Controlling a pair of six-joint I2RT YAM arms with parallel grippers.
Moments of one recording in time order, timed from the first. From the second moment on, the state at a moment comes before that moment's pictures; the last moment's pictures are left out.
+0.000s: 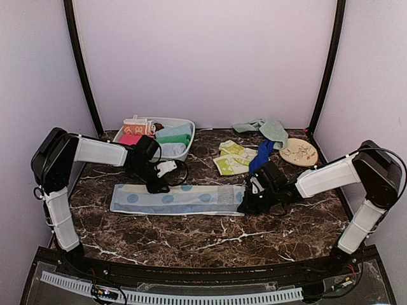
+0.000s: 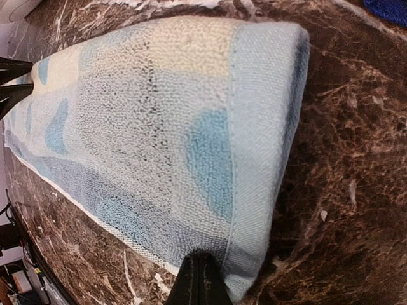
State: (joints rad) left arm -0.50 1.90 1.18 -0.41 0.25 0.60; right arm 0.75 1.67 0.74 -0.04 -0.24 0.77
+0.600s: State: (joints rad) left arm -0.45 1.76 1.14 -0.45 0.21 0.65; right arm 0.78 1.68 0.80 -0.15 -0.20 0.72
